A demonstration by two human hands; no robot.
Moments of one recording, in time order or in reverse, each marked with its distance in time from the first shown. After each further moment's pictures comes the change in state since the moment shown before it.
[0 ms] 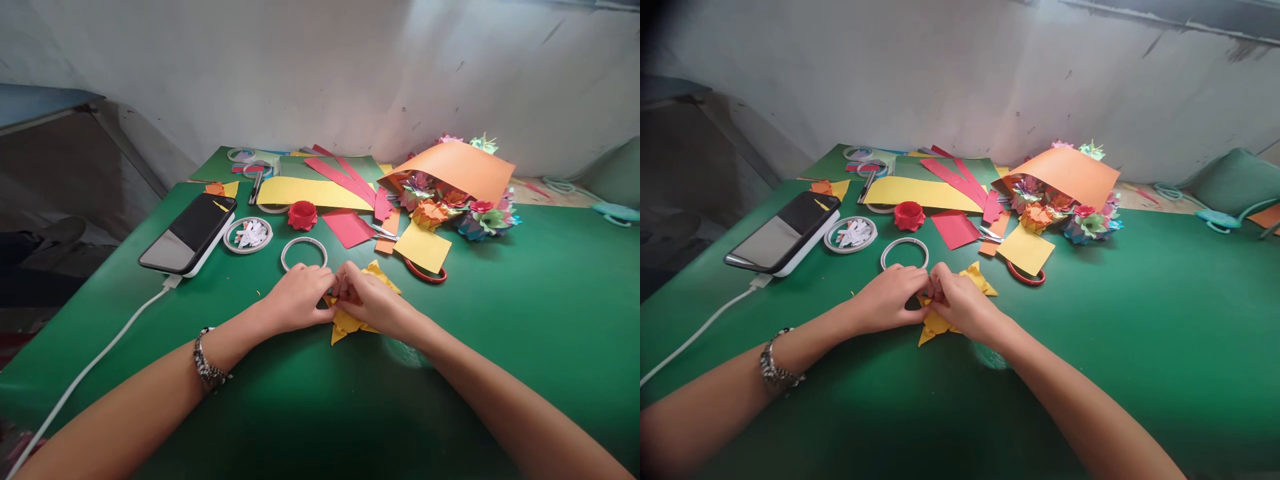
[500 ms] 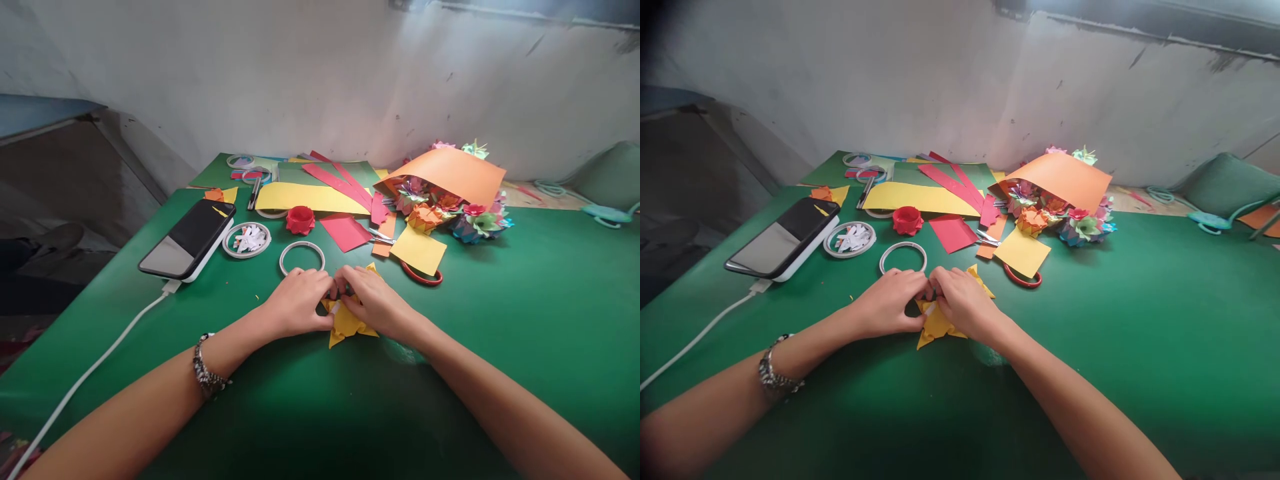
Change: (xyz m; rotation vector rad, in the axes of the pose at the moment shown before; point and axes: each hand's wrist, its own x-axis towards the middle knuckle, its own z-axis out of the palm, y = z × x) left_hand 0.001 0.003 0.001 -0.055 -0.015 -0.061; right_hand 0.000 0.001 -0.005 -0.244 0.049 -0.043
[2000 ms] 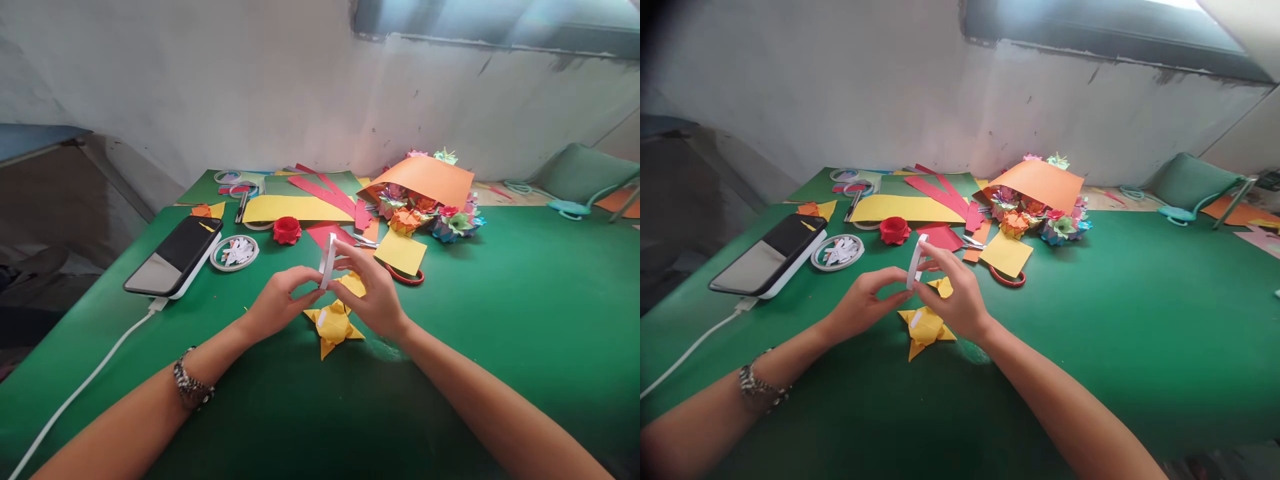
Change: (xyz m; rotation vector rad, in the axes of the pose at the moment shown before) left_hand -0.003 0.000 -0.009 -0.550 0.390 0.134; right_hand -0.004 -0.002 0.000 0.362 0.670 -0.246
